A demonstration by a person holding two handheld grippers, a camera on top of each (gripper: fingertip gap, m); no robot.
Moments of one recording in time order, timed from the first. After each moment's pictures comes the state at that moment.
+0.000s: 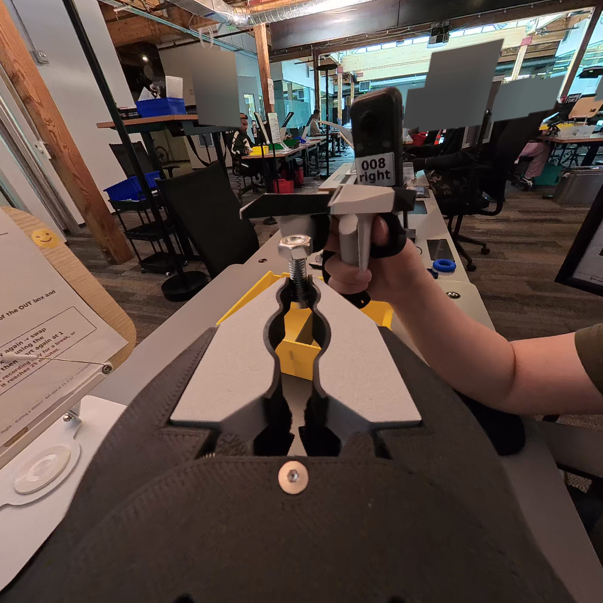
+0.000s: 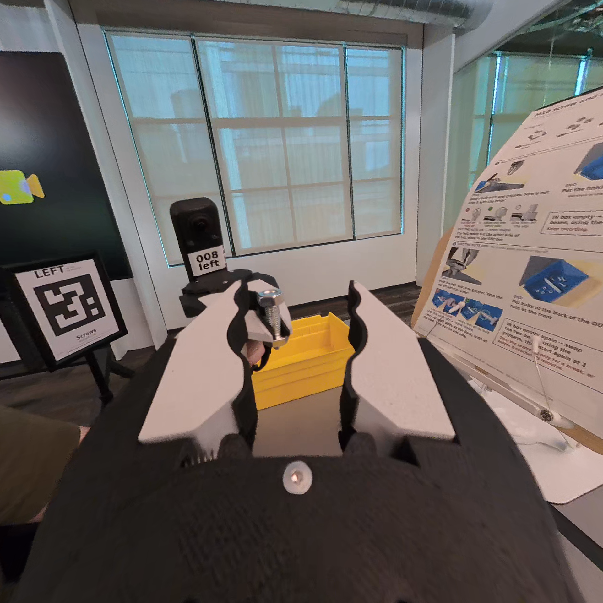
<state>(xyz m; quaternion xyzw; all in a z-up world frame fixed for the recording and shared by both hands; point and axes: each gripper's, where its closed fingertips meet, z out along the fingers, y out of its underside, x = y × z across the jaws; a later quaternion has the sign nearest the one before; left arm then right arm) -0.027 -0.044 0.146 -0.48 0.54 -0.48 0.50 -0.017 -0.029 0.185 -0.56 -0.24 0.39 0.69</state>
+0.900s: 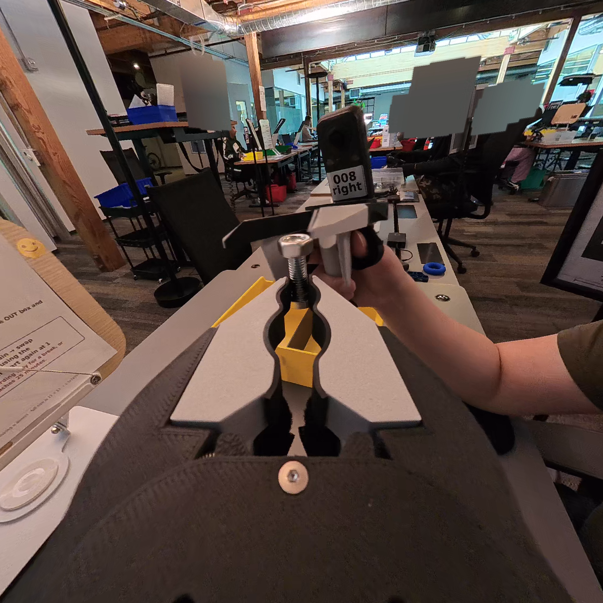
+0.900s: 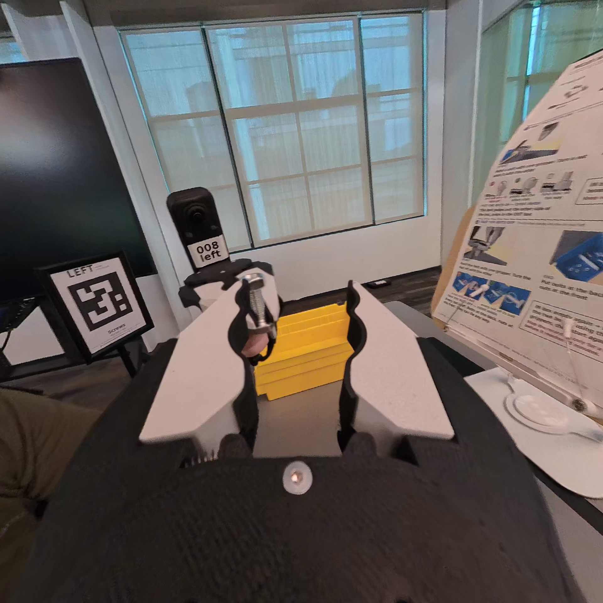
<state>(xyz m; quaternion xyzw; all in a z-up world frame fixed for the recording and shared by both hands) -0.027 -0.054 0.150 -0.47 0.54 -0.49 0.50 -0.018 -0.025 0.176 -0.57 -0.24 0.43 0.66</state>
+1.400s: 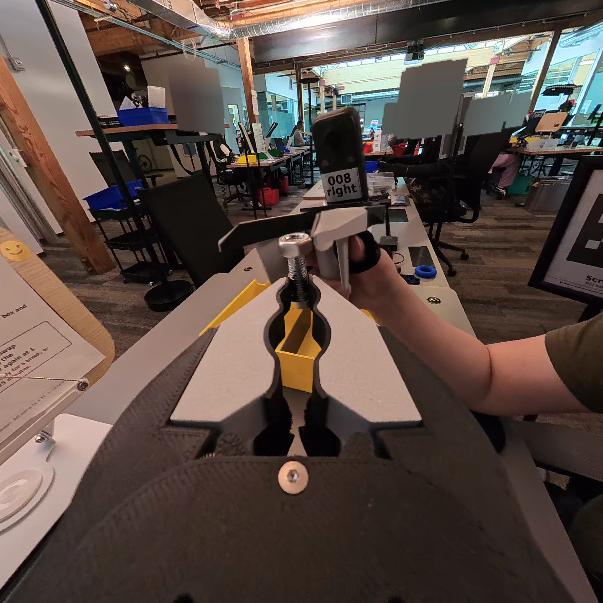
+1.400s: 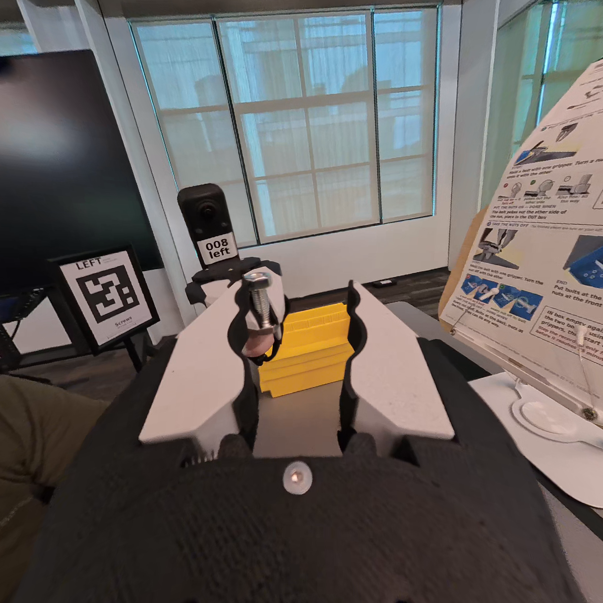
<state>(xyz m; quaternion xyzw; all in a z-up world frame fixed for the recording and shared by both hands) -0.026 -0.059 0.151 -0.46 0.54 -0.50 0.49 -0.023 -0.030 0.177 -0.56 -0.26 0.43 0.66</state>
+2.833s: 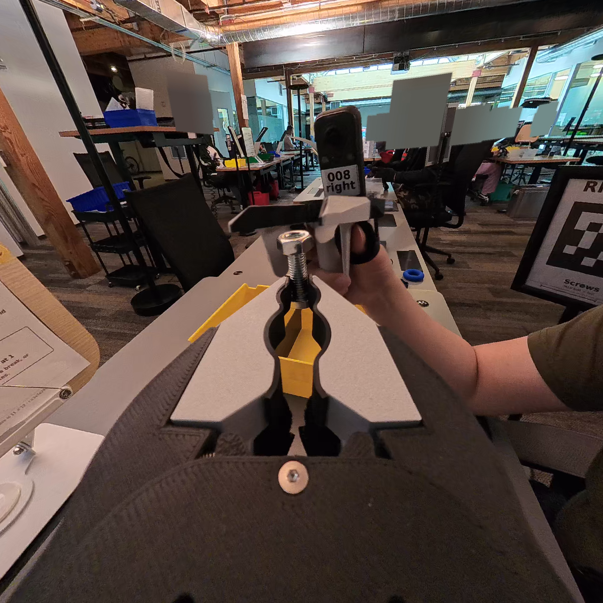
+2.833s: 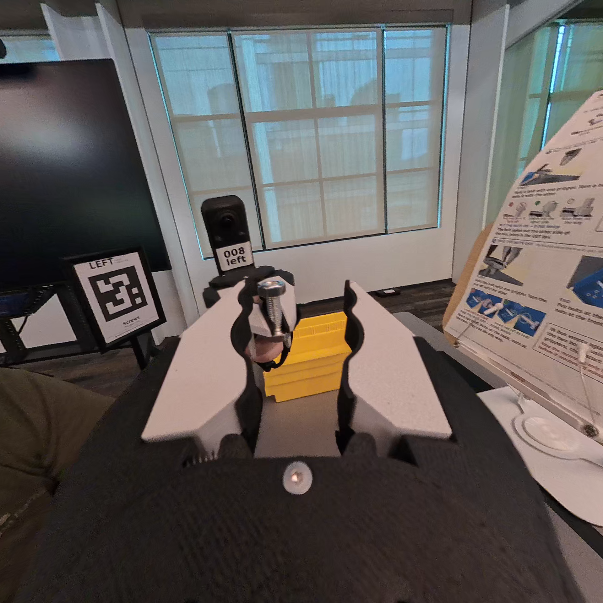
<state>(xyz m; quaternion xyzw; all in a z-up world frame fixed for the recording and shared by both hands) -0.027 -0.065 0.154 -0.45 0.54 -0.52 0.48 -0.020 -0.046 0.188 -0.55 -0.27 0.43 0.66</state>
